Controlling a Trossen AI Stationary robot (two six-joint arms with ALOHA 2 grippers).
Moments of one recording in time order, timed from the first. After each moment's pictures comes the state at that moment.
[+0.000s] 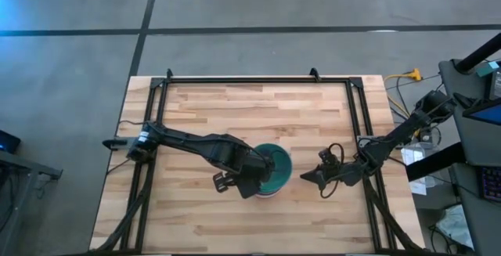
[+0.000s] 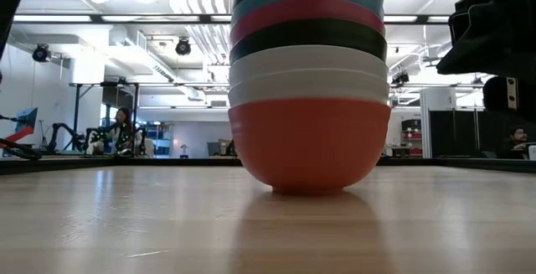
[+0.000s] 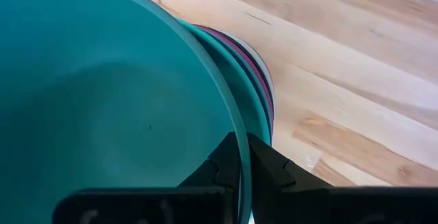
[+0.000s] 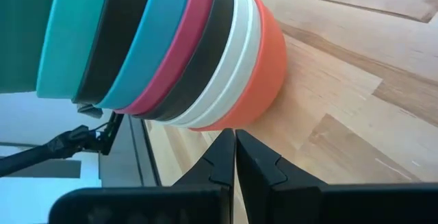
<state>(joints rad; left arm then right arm) -0.29 2.05 2.28 -1.45 -0.03 0.87 0.64 1.09 0.33 0.24 0.52 1.41</state>
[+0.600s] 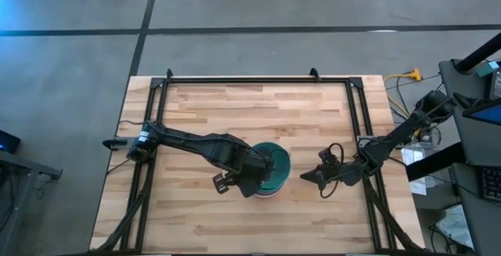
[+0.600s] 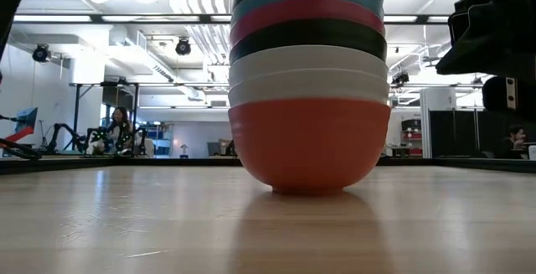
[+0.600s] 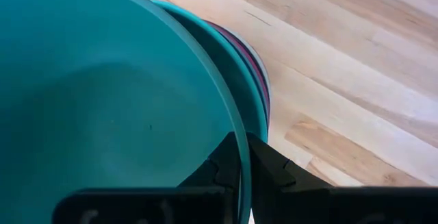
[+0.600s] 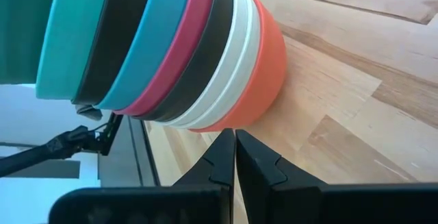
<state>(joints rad) -0.29 2.05 2.28 -1.46 -0.03 0.80 0.64 1.09 0.33 0.24 0.52 1.40</state>
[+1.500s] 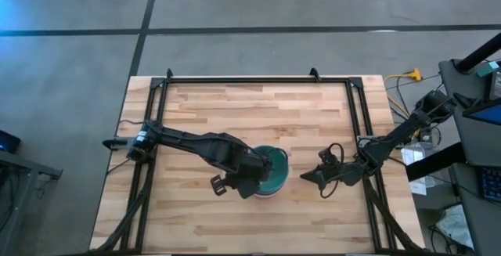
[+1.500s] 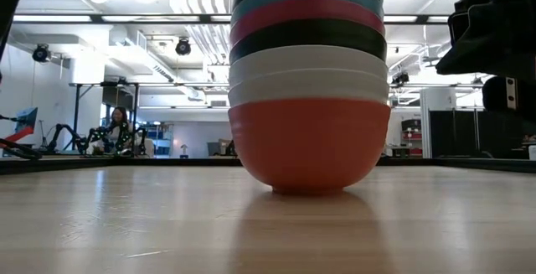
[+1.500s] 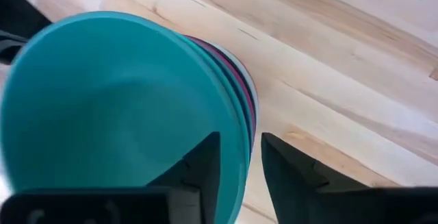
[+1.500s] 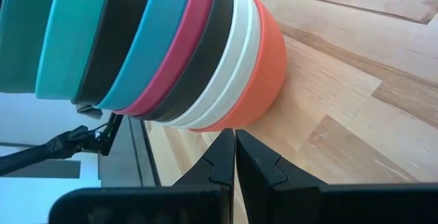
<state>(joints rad) -0.29 2.04 2.28 -1.46 0.02 0.79 0.64 1.09 0.33 0.24 0.52 1.40</state>
